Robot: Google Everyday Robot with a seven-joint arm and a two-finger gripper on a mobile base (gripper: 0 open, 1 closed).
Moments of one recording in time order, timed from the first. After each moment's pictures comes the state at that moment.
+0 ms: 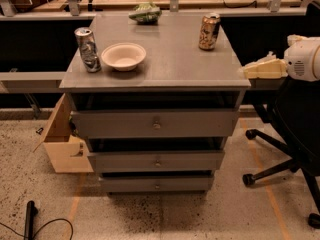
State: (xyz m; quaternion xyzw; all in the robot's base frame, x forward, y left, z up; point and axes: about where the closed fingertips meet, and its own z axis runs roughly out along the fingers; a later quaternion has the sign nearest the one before) arm 0.642 -0.279 0.940 -0.29 0.78 0.06 0.55
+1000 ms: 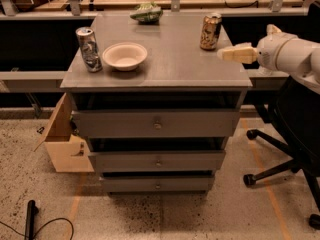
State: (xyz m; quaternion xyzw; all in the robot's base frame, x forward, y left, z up) arm 0.731 -0.256 0.940 -0.24 0.72 0.08 0.64
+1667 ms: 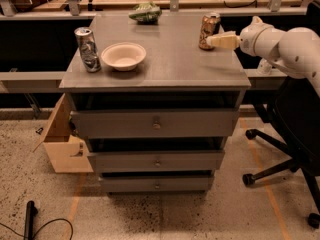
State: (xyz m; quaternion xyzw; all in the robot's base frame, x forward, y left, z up) arm 0.835 -0.250 0.928 -0.23 0.71 0.08 0.66
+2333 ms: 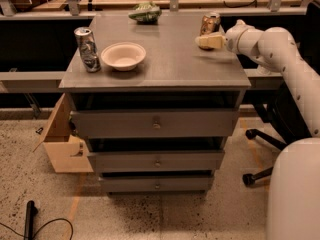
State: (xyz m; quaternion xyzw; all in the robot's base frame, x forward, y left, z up) arm 0.896 -0.226 0.896 -0.22 0.72 0.10 0.65
